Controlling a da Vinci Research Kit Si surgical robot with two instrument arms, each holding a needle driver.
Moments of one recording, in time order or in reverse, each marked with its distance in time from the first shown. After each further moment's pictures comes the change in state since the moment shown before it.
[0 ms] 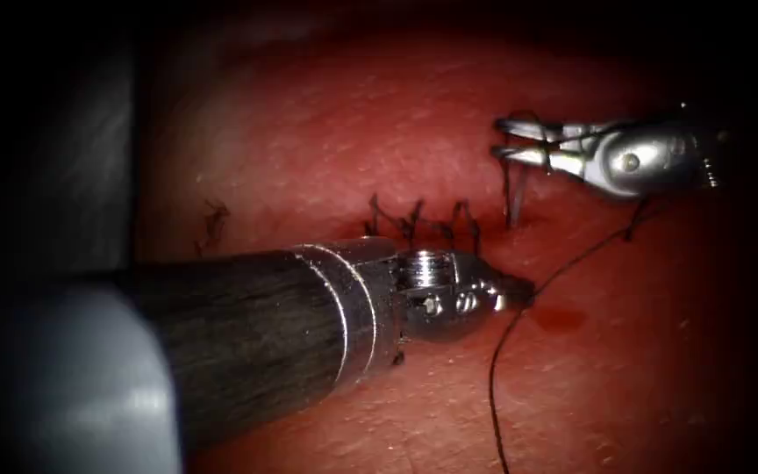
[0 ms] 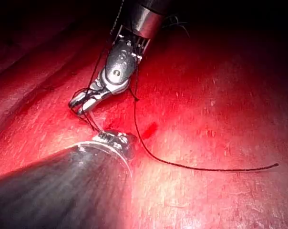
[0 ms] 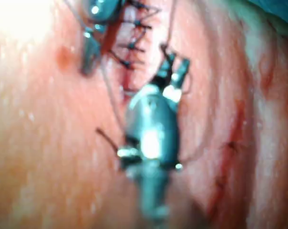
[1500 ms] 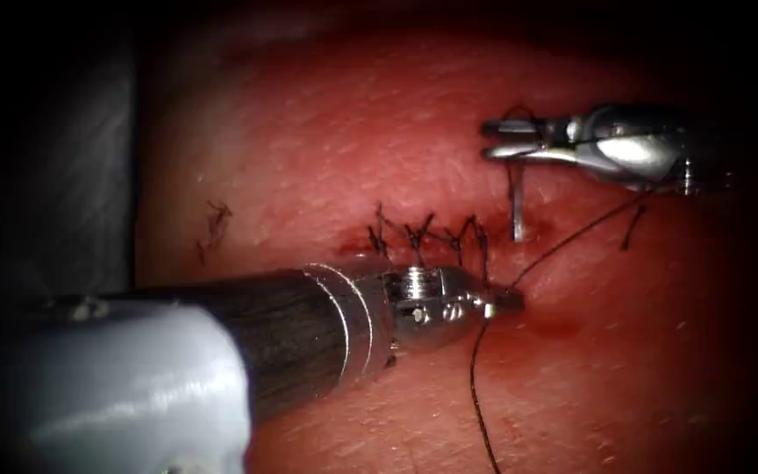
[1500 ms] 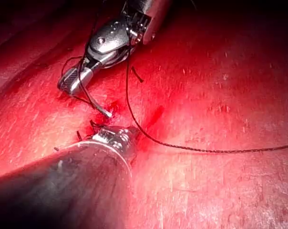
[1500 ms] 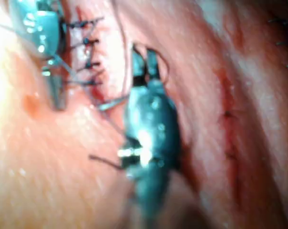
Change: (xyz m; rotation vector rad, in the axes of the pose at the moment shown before) right arm -0.001 0.002 0.001 0.111 -0.031 0.352; left arm -0.004 0.002 0.003 0.001 0.019 0.004
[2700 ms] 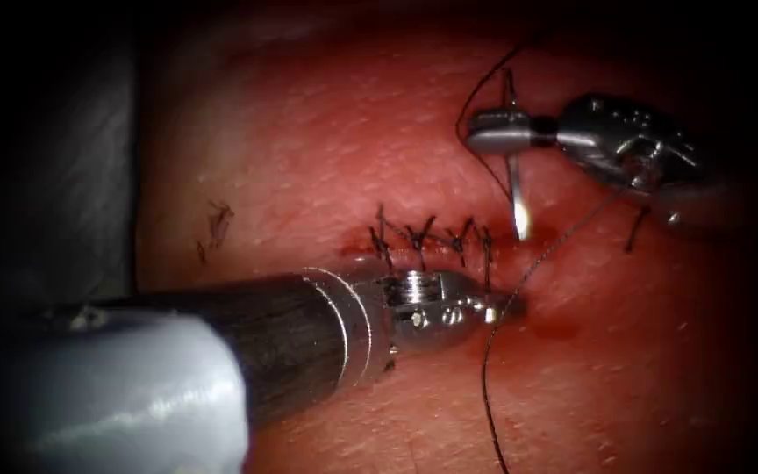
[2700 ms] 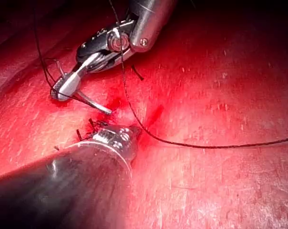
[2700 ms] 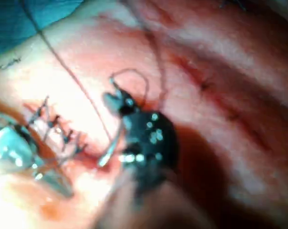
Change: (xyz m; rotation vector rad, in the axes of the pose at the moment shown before) right arm -0.002 0.000 0.001 -0.033 -0.086 0.628; left arm 0.000 0.000 0.000 0.000 0.004 0.002
